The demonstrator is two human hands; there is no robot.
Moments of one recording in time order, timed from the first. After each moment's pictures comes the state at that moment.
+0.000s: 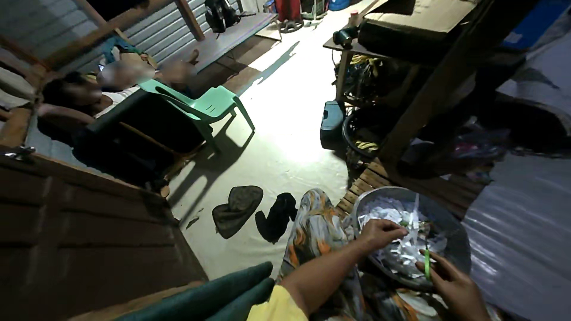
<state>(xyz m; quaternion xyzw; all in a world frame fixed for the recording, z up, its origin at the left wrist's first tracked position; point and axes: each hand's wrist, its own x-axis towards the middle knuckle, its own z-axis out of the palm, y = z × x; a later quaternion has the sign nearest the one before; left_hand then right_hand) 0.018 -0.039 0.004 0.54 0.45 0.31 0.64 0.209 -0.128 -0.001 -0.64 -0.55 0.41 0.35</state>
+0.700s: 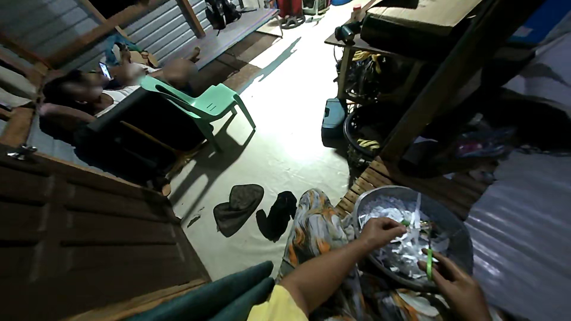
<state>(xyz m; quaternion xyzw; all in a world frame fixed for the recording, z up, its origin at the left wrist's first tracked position) 0.021 -0.036 -0.005 0.52 0.45 0.32 0.65 0.210 -0.126 -0.003 -0.63 -0.55 0.41 0.36</state>
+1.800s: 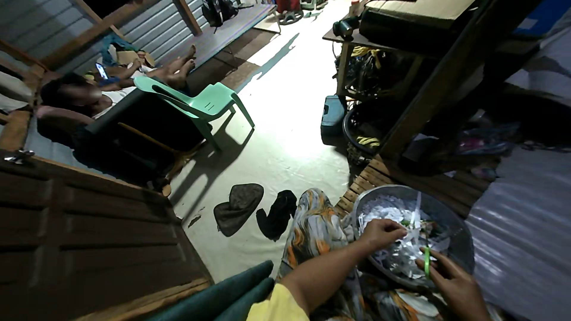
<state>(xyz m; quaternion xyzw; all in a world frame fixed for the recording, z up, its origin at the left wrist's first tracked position) 0.026 -0.033 -0.012 0.54 0.45 0.30 0.64 0.210 -0.121 -0.009 -0.63 -0.55 0.41 0.36</state>
